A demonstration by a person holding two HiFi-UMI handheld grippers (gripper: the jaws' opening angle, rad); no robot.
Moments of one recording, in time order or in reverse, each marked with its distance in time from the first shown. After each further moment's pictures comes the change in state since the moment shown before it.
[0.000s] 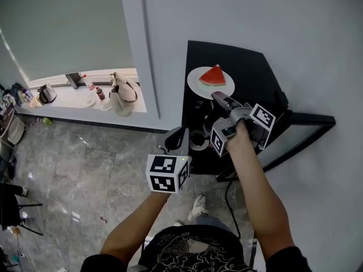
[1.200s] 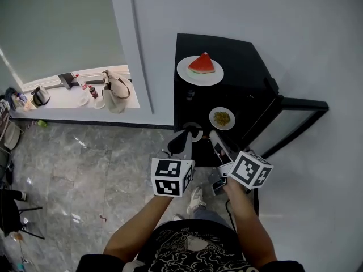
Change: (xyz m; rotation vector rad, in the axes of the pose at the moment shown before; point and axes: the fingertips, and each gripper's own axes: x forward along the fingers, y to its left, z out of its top) left arm -0.019 -0.046 -0.031 0.017 0.055 -0.047; right arm -0.127 -0.055 -0.045 -0.926 0.069 -0.127
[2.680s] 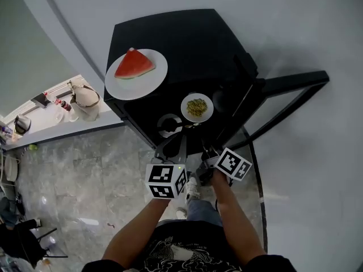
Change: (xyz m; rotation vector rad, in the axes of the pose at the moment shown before) left arm 0.130 -0.062 -0.084 -0.033 0.112 -0.145; right arm 0.012 -0.232 -0.050 0.378 -0.124 -0.213
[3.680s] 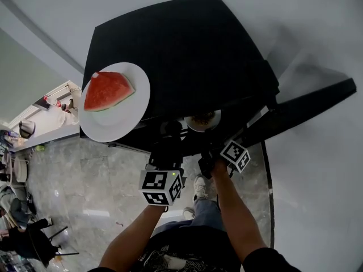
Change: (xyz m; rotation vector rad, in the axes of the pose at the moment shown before) left arm 0.064 0.052 -0.026 0.009 0.129 0.064; right arm 0.096 -0.125 -0.007 0.413 0.008 -0.098
